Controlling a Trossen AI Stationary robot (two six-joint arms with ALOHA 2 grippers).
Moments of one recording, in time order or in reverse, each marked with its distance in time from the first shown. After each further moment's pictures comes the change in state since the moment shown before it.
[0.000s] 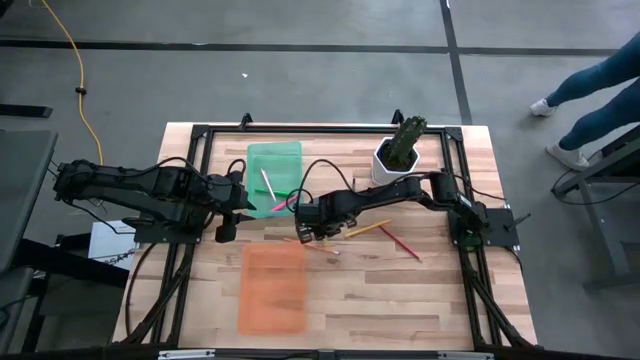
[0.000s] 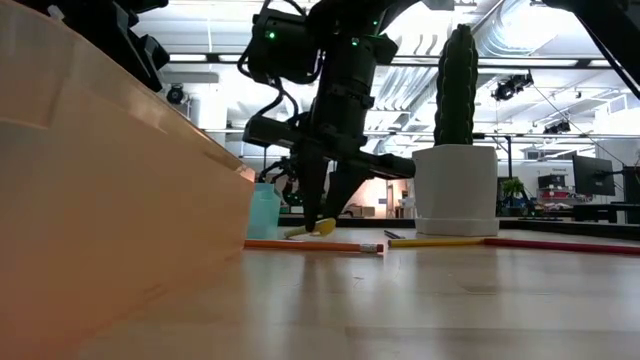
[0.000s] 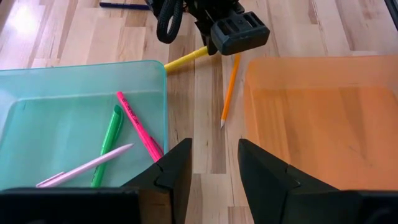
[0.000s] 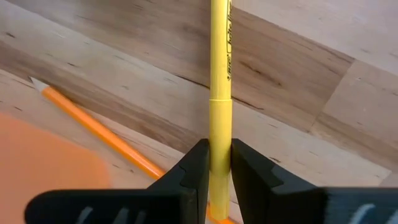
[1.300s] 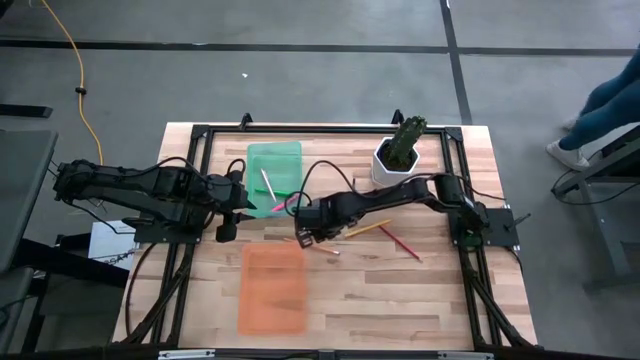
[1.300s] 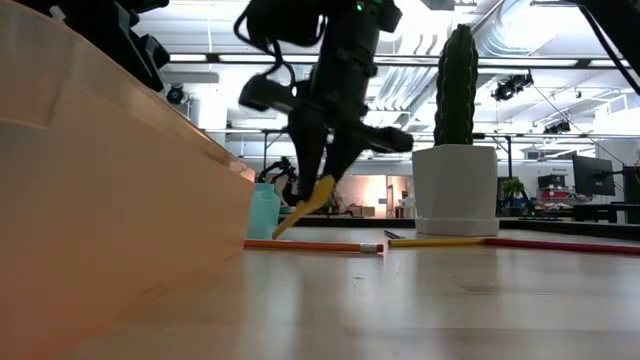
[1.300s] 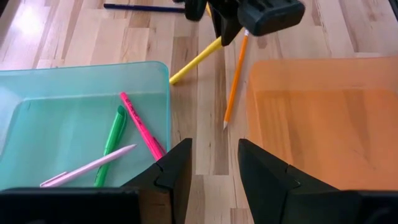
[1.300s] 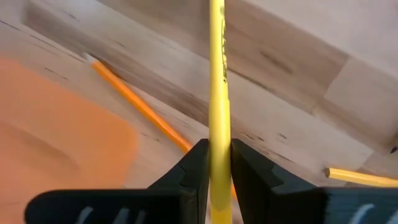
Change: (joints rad) left arm 0.000 0.000 0.000 0.004 -0.013 -0.003; right arm 0.042 -0.040 0.049 -0.057 0.040 -0.047
